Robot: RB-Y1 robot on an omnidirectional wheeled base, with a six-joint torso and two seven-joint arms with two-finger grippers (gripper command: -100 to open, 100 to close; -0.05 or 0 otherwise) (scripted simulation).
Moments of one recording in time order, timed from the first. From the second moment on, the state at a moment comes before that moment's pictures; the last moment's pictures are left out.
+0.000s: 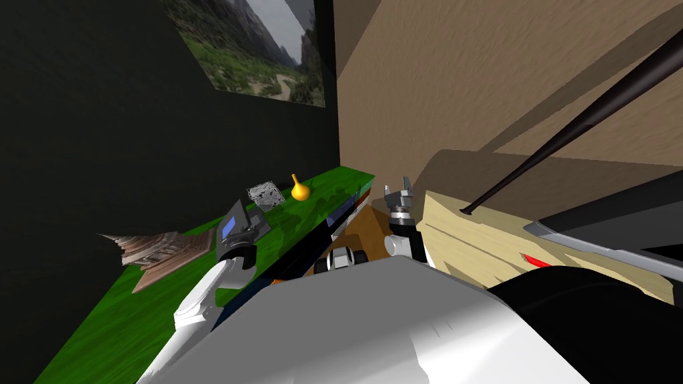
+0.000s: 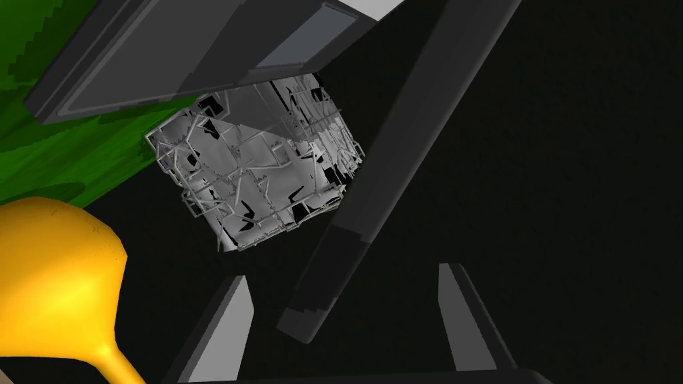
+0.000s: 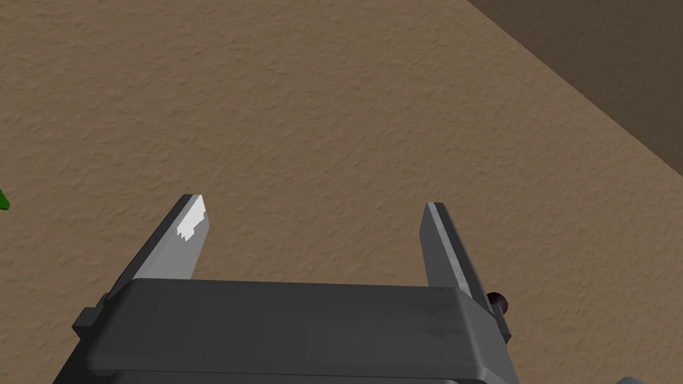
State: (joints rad) left arm 0.33 0.57 0.08 -1.77 -0.79 0.54 -0.55; right arm 0.50 0.05 -0.02 -2.28 -0.10 -0.36 -0.15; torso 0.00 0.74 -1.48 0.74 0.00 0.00
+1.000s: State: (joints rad) left arm 0.38 0.73 0.11 -1.91 -0.57 0.64 -0.63; right arm 0.50 0.05 -0.02 -2.28 -0.10 -0.36 -0.15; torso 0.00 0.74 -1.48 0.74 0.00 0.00
